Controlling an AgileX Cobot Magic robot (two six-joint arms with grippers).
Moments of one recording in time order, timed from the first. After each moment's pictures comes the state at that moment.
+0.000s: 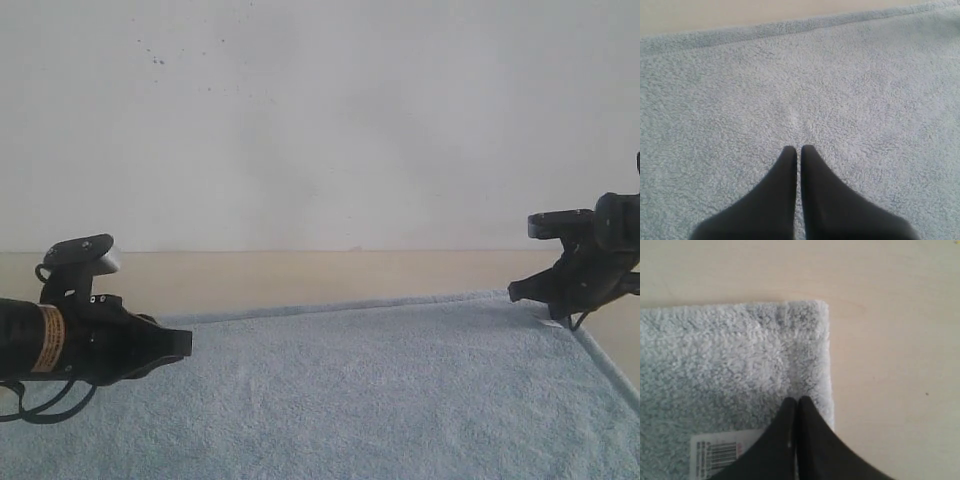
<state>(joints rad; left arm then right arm) -0.23 1.72 -0.76 1.14 -0.35 -1.29 -0.02 2.35 -1.72 0.01 0.51 -0.12</state>
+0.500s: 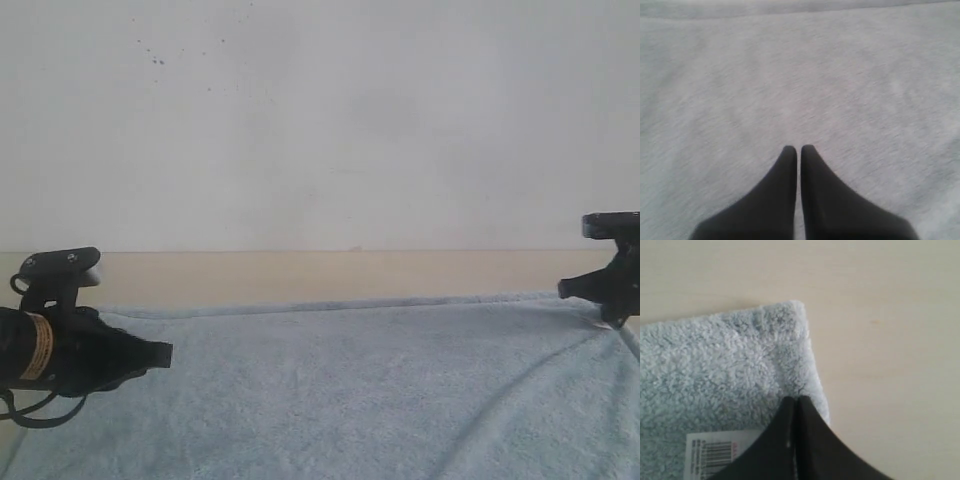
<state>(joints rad) -0.23 1.72 -0.76 1.13 -0.16 -1.29 -0.15 2.36 -1.73 -0.05 0.52 -0.05</state>
